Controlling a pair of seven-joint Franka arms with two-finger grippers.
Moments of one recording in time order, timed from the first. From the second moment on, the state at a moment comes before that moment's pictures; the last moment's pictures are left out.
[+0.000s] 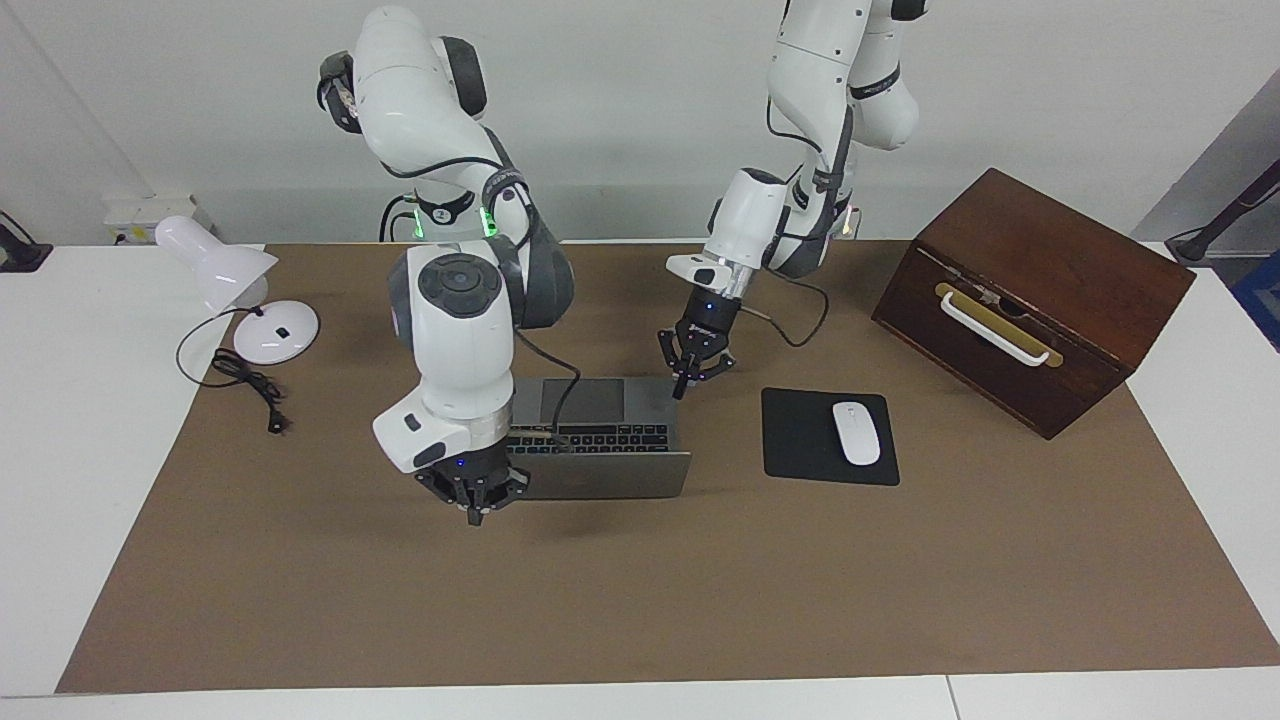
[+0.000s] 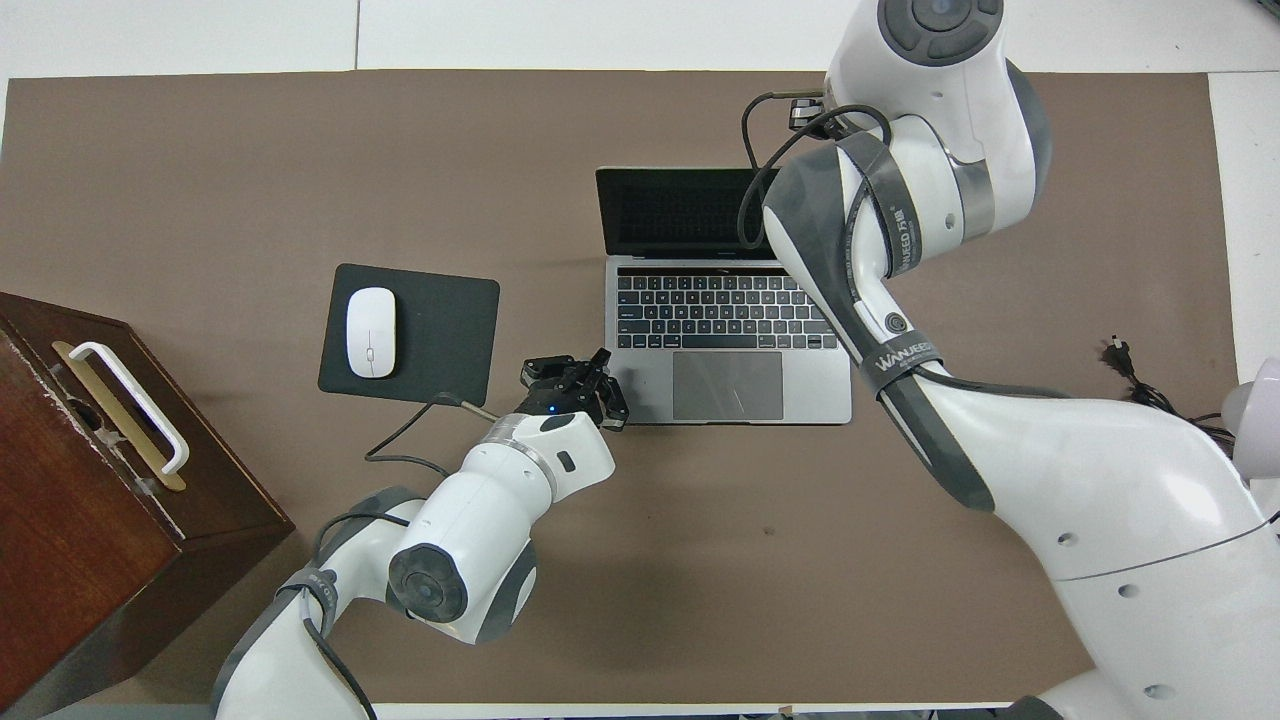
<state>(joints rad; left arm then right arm) -0.78 0.23 0.06 -2.42 -0.24 3.43 0.08 0.31 0.69 -0.04 -1.08 -0.18 1.94 0.49</state>
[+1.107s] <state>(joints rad) -0.77 0.32 0.05 -2.41 -0.07 3.47 0.08 0.34 0.64 -0.04 -1.07 -0.18 1.84 0.52</state>
